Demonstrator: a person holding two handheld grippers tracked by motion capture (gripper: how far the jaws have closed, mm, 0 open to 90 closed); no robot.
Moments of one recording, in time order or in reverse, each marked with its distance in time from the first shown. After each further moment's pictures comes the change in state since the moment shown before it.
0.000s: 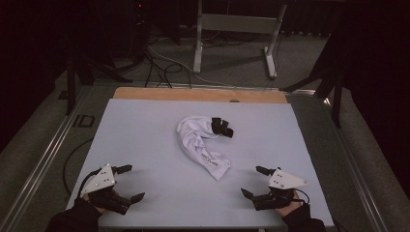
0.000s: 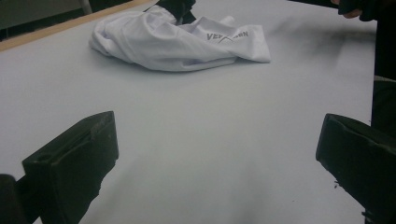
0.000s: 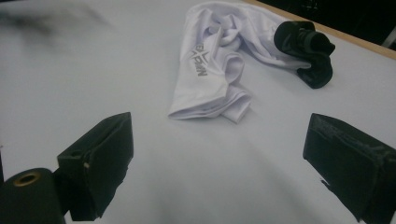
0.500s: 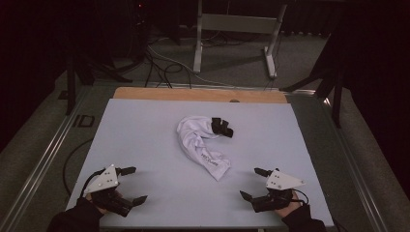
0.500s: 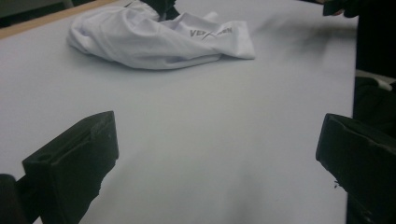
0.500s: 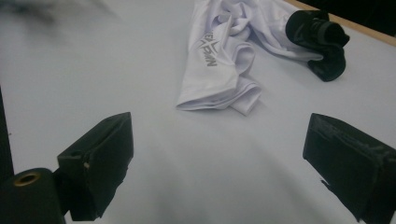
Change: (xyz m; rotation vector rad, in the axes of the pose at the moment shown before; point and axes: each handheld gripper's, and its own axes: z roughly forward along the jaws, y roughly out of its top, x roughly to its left) left arm -0.004 0.004 0.005 0.011 -0.064 -0.002; right arm 0.004 0.002 0.001 0.040 0.022 -0.012
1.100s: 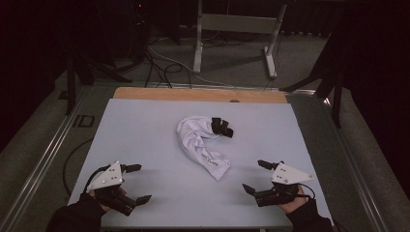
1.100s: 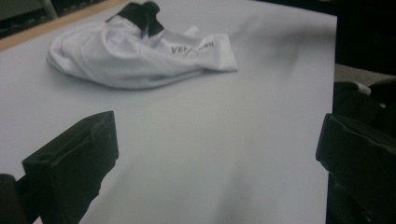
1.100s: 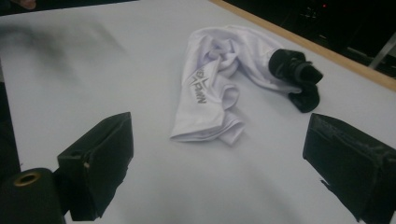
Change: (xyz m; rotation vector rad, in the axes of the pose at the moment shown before) left arm -0.003 0.024 0.002 -0.004 -0.043 0.037; right arm -0.004 0.033 -0.017 -0.041 -0.024 -0.018
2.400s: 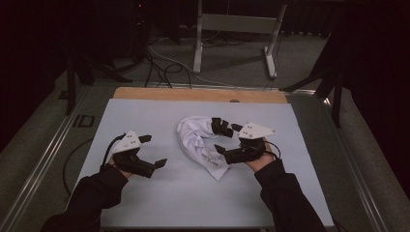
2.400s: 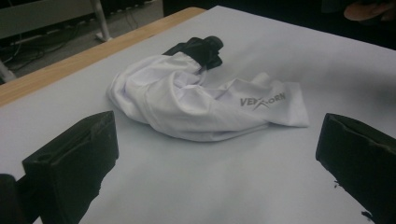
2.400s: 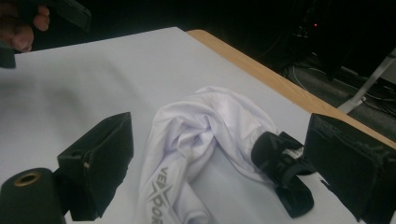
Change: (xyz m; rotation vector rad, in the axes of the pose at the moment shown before) left arm 0.047 0.051 0.049 0.006 0.157 -0.074; right arm -0.032 0.083 0.092 -0.029 -0.020 -0.021
